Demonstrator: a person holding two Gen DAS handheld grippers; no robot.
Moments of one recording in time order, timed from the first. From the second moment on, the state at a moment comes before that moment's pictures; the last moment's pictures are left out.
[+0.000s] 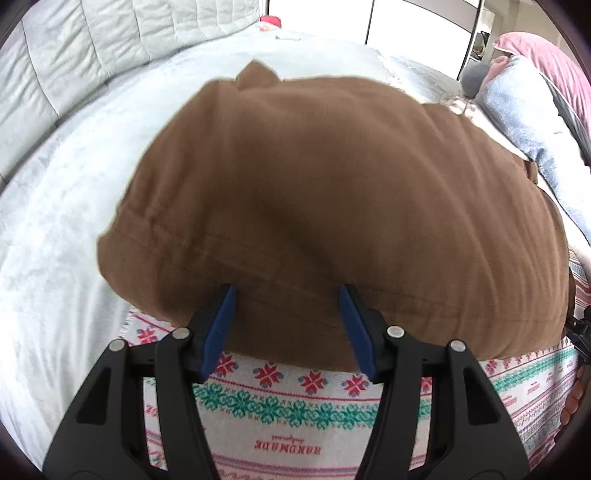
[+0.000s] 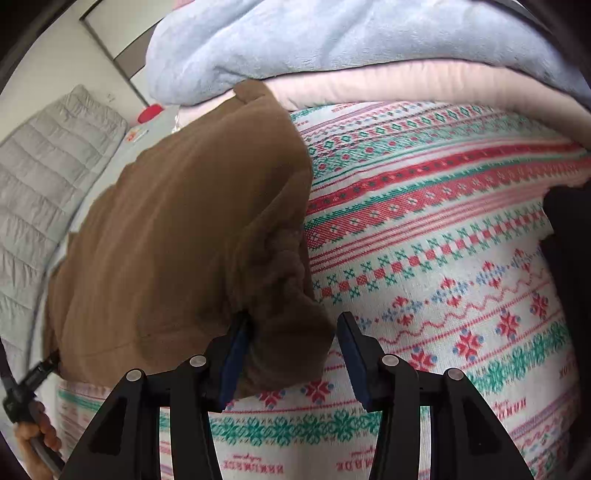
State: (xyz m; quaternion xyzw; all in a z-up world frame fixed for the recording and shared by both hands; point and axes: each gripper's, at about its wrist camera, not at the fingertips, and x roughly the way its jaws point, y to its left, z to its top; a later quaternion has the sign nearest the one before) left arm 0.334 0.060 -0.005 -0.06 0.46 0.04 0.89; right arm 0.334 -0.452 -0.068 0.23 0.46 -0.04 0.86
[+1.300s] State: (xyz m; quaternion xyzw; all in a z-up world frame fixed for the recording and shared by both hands) left arm 0.386 -0.075 -0.014 0.06 0.48 -0.09 0.87; right arm 0.320 -0.460 -0.090 0.45 0.46 0.03 0.77
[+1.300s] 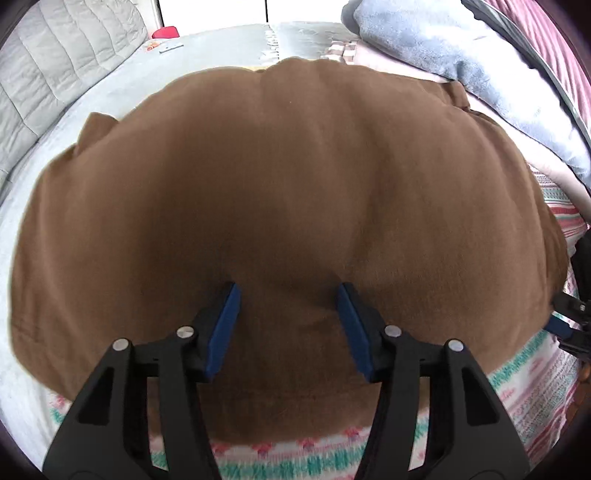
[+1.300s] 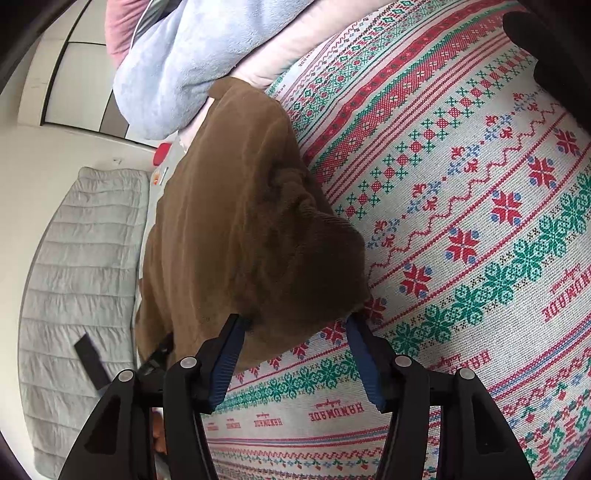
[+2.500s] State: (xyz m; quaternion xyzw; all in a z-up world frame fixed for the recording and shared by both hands) left arm 0.560 -0.083 -0.002 0.00 0.50 0.00 0.87; right arm 0.315 -0.464 -0.095 0.47 0.45 0.02 0.76
